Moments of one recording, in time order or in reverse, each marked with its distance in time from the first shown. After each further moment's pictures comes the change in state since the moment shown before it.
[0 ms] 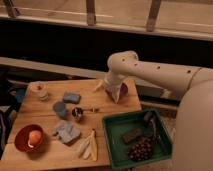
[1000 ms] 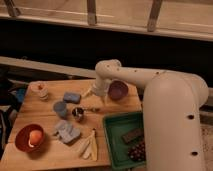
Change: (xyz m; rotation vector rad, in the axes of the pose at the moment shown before) arm -0.003 0.035 0.094 -0.013 0.143 -0.044
